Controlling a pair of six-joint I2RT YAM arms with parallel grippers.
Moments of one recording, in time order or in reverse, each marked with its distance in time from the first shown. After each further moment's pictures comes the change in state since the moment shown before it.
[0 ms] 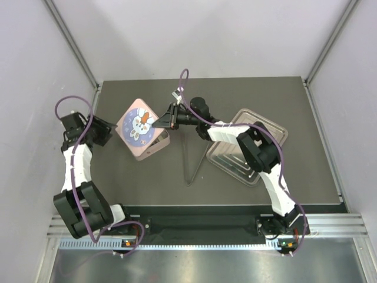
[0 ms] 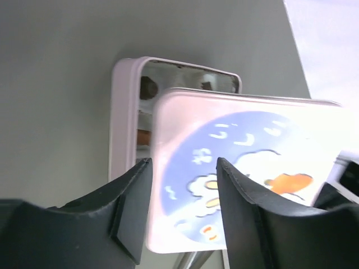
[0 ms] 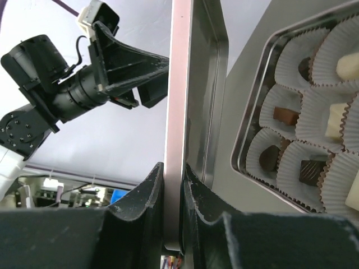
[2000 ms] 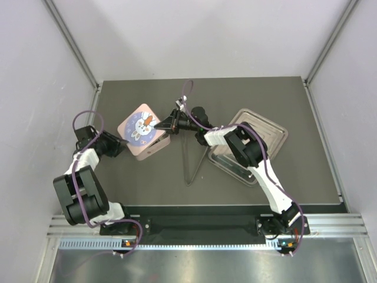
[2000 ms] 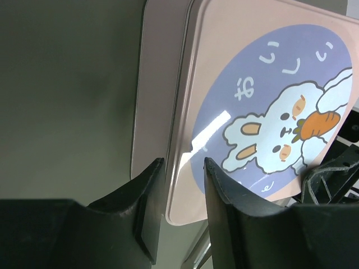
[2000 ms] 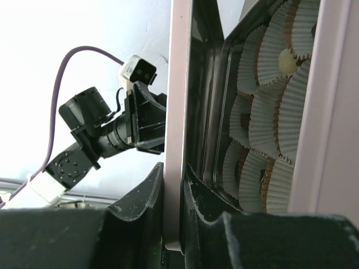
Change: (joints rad) left arm -0.014 0.128 -0.214 0.189 0.126 -0.018; right arm -0.032 0.269 0.073 0.271 0.021 0.312
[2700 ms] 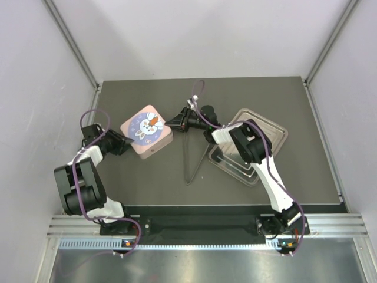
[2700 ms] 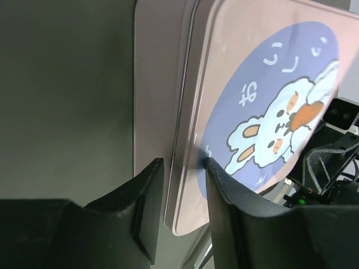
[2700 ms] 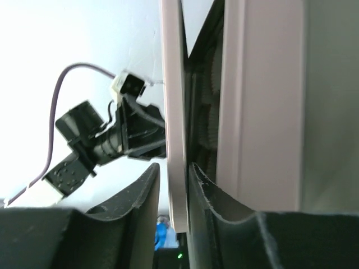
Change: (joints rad) left arm -0.062 0.089 0.000 0.089 0.009 -0.029; right arm -0.079 0.011 -0.058 0.007 -0.009 -0.016
